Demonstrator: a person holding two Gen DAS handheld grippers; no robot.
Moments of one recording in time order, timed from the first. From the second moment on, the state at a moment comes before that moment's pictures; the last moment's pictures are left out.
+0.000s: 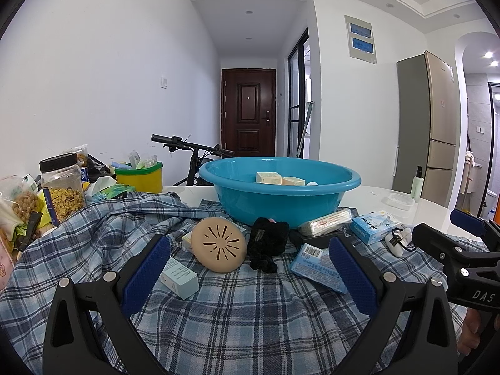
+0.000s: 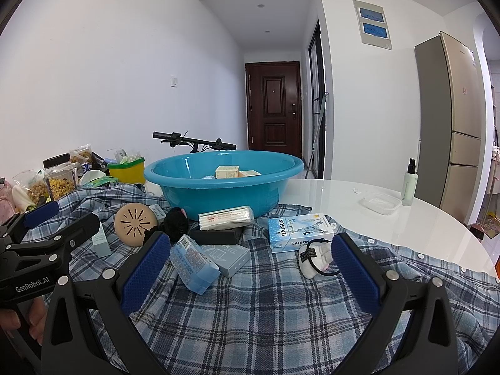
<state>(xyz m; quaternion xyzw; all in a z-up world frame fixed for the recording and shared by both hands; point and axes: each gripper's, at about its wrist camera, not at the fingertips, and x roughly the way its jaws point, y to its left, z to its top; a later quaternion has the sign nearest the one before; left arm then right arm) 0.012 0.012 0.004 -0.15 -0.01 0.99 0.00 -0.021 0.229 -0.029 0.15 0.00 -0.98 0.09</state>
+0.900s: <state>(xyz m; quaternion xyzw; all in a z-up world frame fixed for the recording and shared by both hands) -0.007 -0.002 0.059 -0.19 0.00 0.98 -0.04 -0.035 0.235 0.023 0.19 0.00 -0.98 0.08</state>
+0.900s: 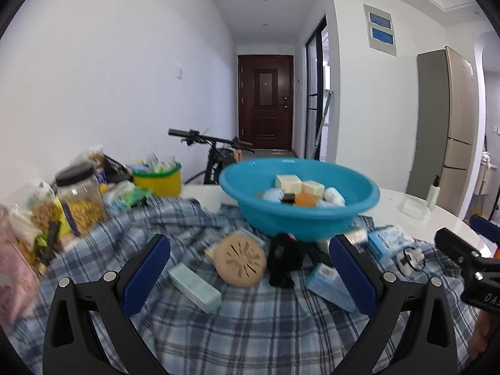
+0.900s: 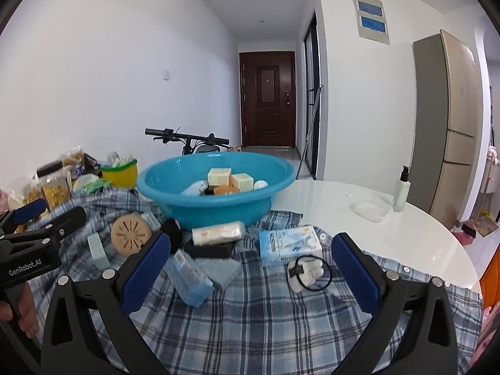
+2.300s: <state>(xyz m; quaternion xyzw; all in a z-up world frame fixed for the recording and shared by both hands) -0.072 0.005 0.094 -0.30 0.02 0.95 -0.04 -0.106 0.209 0.062 0.31 0.05 -0.94 0.11</state>
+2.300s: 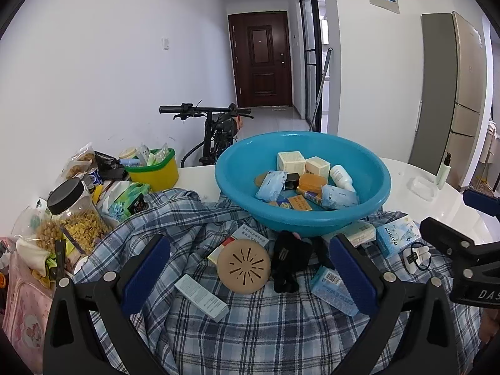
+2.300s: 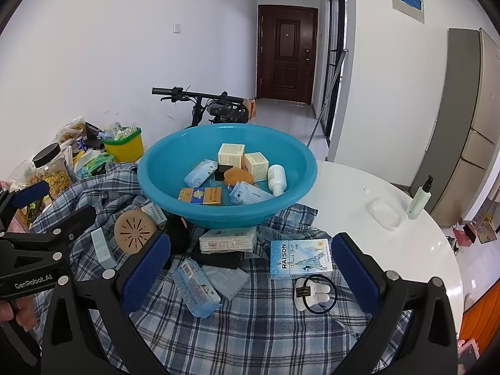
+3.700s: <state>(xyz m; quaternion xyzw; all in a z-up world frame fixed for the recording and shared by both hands) -0.140 0.020 -0.017 -0.42 0.03 0.91 0.04 -0.143 0.217 -0.014 0.38 0.03 -0.92 0.12</state>
